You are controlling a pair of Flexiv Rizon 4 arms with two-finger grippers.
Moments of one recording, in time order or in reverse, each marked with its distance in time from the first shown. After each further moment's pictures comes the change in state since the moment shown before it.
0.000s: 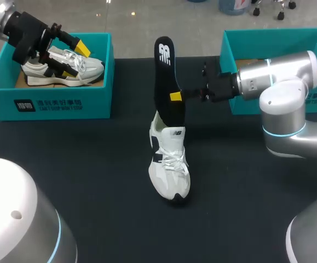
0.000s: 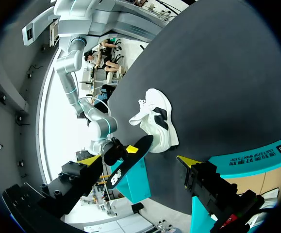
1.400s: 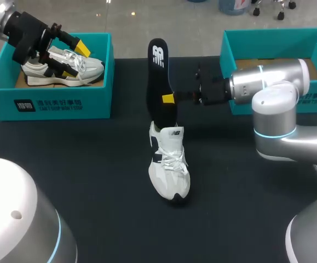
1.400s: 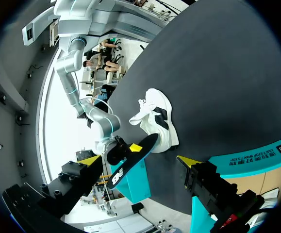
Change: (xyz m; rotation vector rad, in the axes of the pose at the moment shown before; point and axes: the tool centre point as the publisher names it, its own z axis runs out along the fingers) left arm 0.000 0.000 0.000 0.000 0.000 0.000; right arm 0.009 0.002 0.023 -0.052 0.062 -0.022
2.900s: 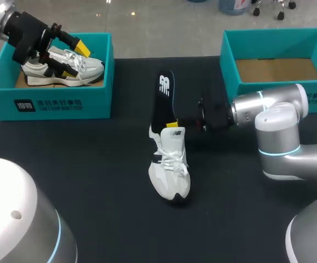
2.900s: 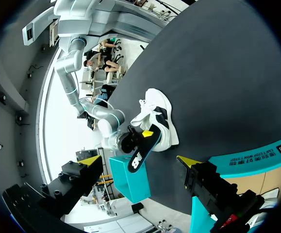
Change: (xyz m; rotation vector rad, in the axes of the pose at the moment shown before) left arm 0.000 0.000 0.000 0.000 0.000 0.000; right arm 0.006 -0.090 0.003 0.047 0.061 0.009
